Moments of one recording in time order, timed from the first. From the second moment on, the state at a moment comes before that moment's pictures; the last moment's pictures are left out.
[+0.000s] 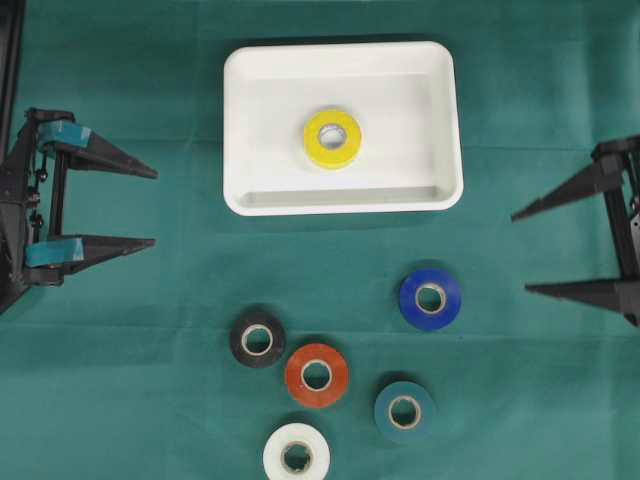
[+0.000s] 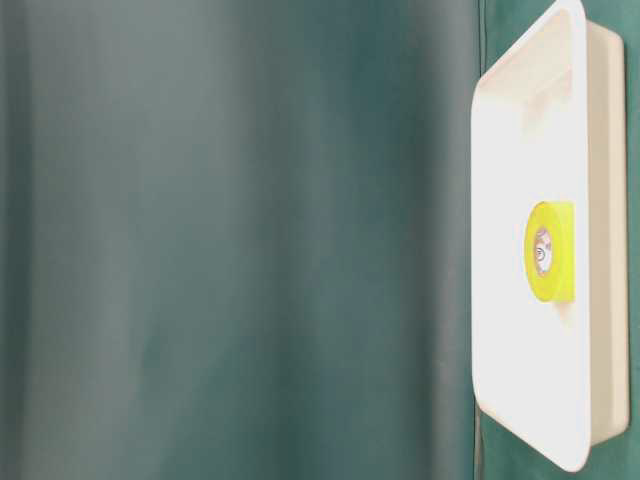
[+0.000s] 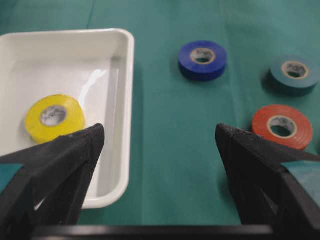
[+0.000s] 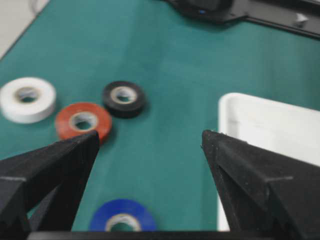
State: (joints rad) left arm 0.02 -0.89 1.14 0.00 0.02 0.04; right arm 0.15 -0.89 1.08 -0.05 0.06 0.05
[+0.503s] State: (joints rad) left arm 0.02 -0.89 1.14 0.00 0.02 0.04; right arm 0.17 -0.89 1.08 -0.05 0.08 0.05
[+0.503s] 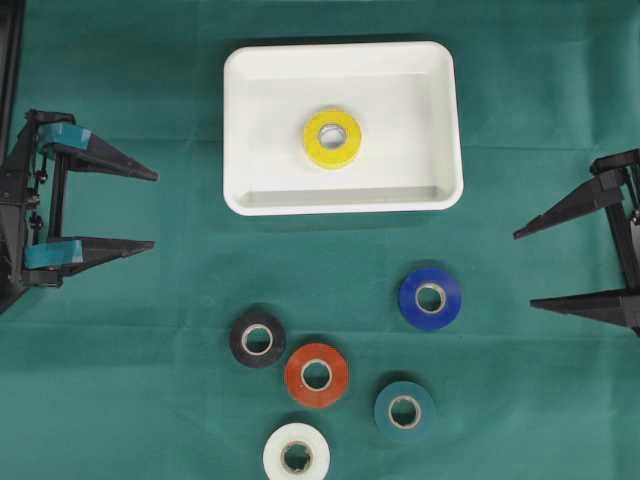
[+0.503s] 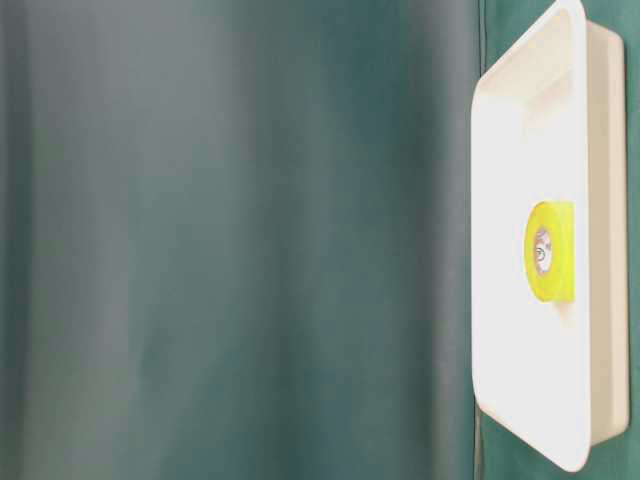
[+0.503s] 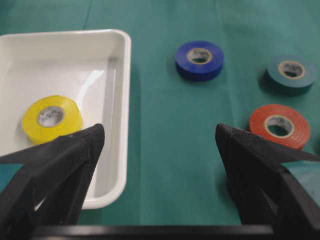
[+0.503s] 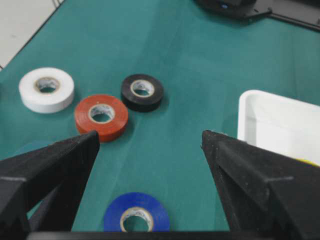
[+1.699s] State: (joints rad) left arm 0.02 -0.89 1.14 0.00 0.02 0.04; right arm 0.17 -0.69 0.92 -0.05 0.18 0.08
